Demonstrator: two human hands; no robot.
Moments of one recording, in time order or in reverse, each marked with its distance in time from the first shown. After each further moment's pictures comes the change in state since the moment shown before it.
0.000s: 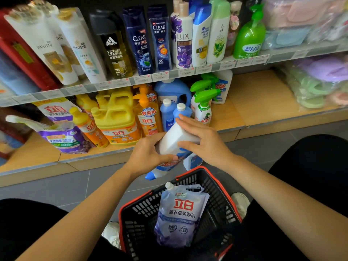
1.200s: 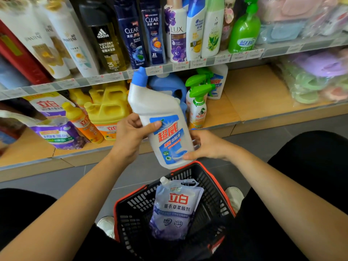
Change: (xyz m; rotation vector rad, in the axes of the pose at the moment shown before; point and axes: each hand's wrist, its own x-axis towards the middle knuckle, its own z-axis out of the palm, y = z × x) left_hand 0.012 0.023 -0.014 -0.823 0.263 -0.123; right_hand -0.007 0.035 -0.018 0.213 -0.338 0.424
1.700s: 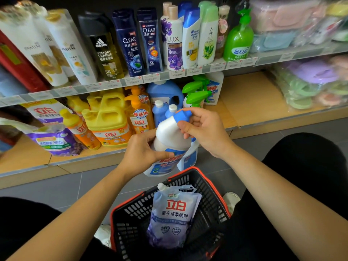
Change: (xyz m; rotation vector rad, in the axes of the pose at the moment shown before) left_hand -0.010 -0.012 0.011 0.755 -0.178 0.234; right_hand -0.006 -0.056 0.000 0.273 0.412 -0.400
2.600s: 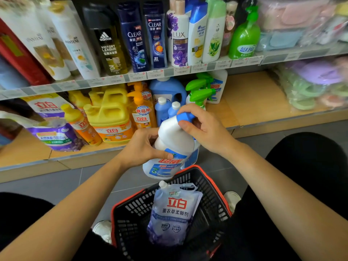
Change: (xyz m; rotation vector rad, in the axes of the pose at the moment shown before) left_hand 0.008 -0.019 -0.012 -0.225 -0.238 -0.045; right_hand 0.002 -0.006 0.001 -0.476 -0.132 -0.220
